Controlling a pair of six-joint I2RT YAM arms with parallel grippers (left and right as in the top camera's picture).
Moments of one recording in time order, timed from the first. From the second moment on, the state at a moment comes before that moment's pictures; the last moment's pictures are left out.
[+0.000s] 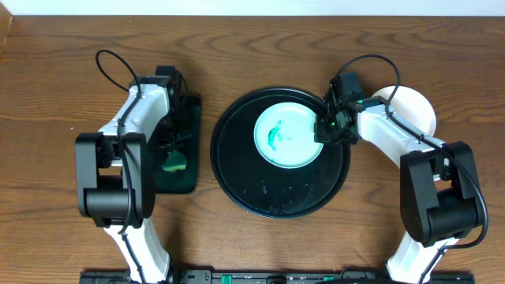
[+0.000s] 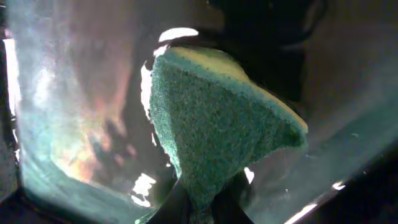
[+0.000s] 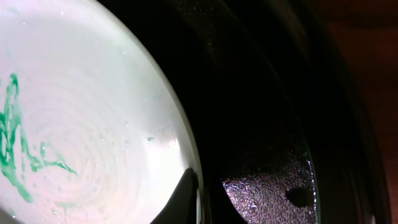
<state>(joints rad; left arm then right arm) -0.03 2.00 1.36 -1.05 -0.10 -0.45 0.26 1.93 1.18 -0.58 -0.19 0.34</state>
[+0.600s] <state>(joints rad) -0.07 1.58 1.36 -1.00 0.16 -0.42 0.26 1.93 1.19 -0.58 -0.19 0.34</state>
